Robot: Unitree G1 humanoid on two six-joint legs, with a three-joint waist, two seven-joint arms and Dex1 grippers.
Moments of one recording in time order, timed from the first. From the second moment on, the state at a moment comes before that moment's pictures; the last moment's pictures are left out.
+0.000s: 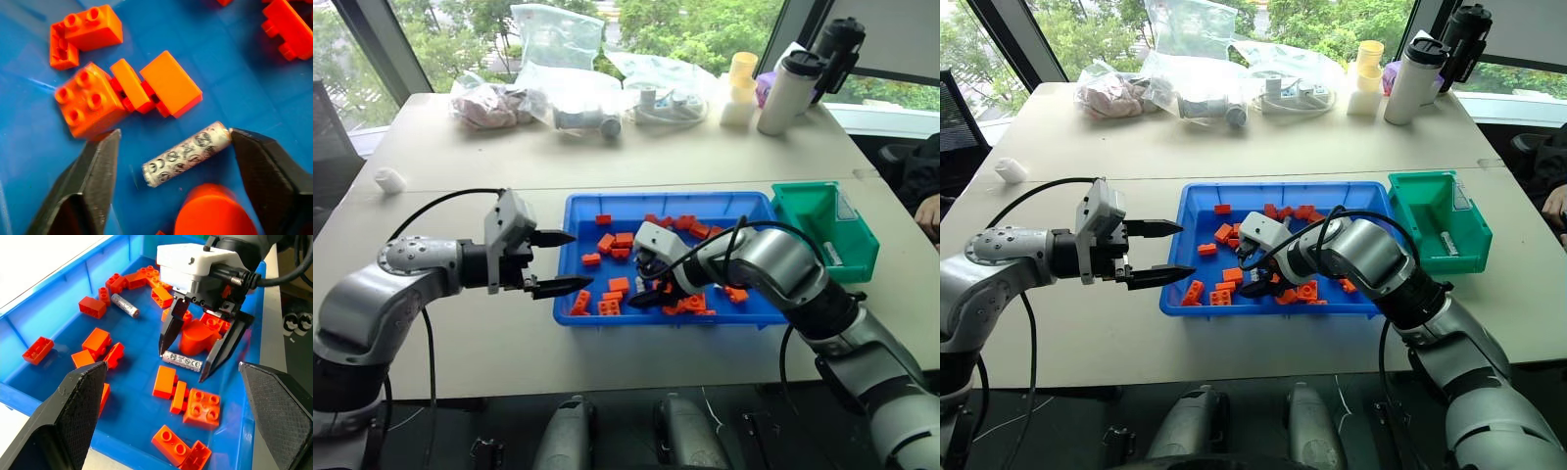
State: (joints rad) left arm -0.36 0.84 0.06 -0.43 -0.70 0.81 -0.93; right arm -0.83 -0.57 0.56 -0.18 0.46 1.24 0.72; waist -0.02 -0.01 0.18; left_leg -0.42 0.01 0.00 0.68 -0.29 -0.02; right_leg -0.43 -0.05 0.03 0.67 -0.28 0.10
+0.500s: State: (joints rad) left arm -0.37 0.82 0.06 -0.42 -0.70 0.81 -0.90; right arm -0.84 -0.57 0.58 -0.16 0.33 1.15 0.75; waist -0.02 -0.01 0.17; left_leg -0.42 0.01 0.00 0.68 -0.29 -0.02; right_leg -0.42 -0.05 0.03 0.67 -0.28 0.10
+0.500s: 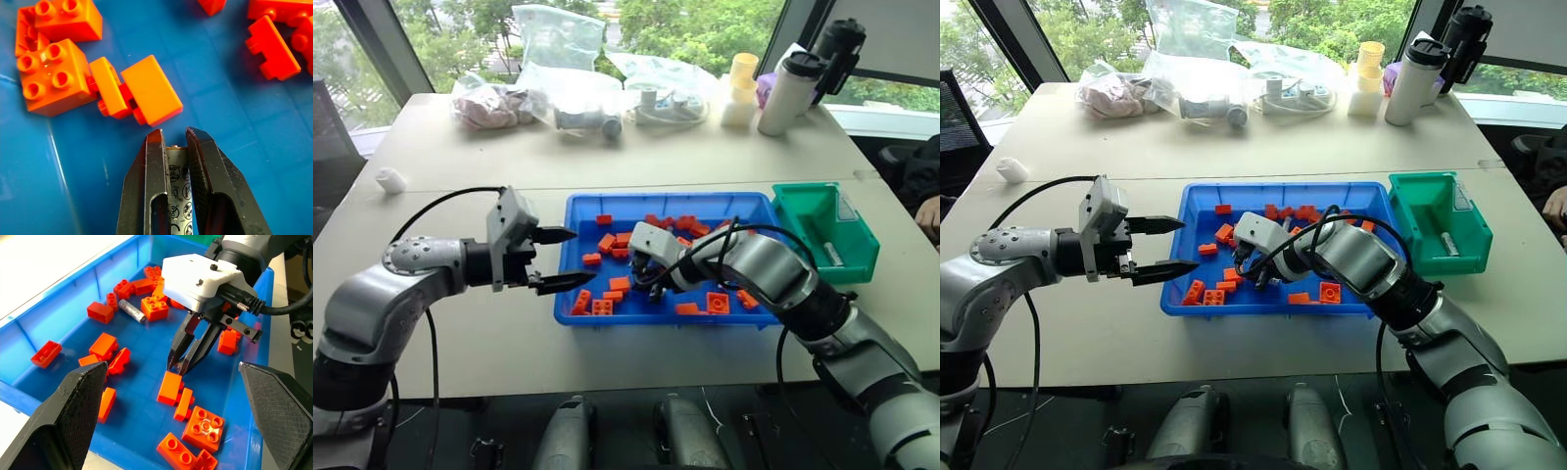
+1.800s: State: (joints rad) left arm -0.71 0.49 -0.12 -0.12 -0.56 0.61 -0.96; right arm -0.34 -0.75 -0.37 -0.22 0.20 0.95 0.34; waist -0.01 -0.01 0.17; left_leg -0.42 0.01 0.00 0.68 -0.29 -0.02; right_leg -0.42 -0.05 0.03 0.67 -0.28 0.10
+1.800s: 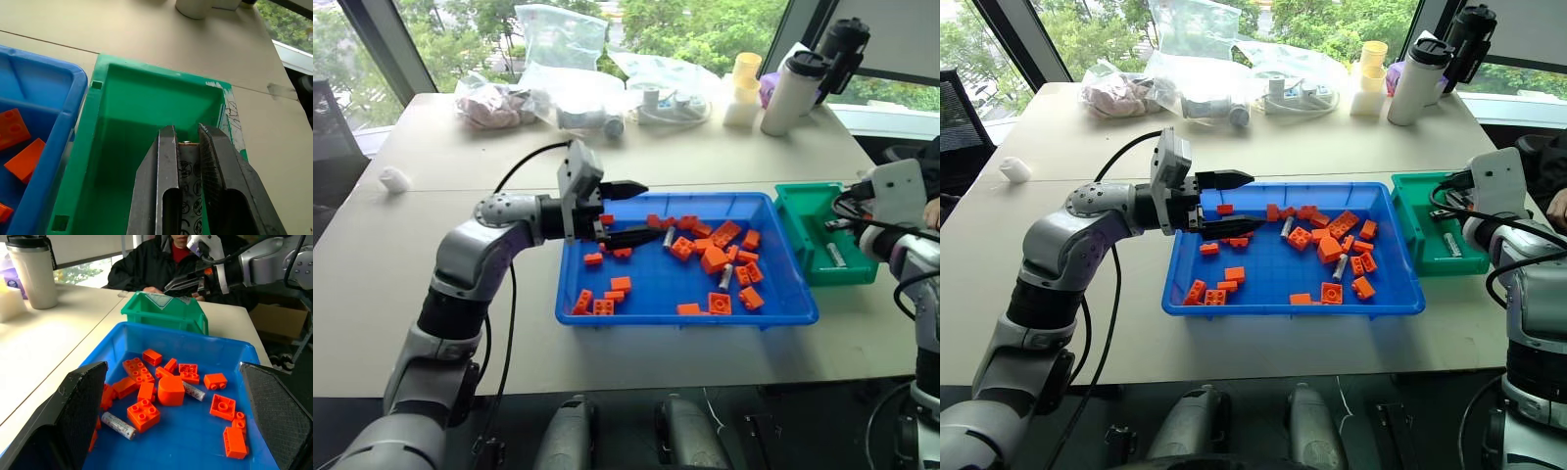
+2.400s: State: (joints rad) left arm -0.72 0.69 -0.09 0.01 -0.47 0.56 -1.04; right arm -0.68 -0.38 -0.29 -0.40 0.50 1.18 0.35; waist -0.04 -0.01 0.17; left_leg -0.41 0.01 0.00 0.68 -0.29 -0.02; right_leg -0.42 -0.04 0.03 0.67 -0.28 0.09
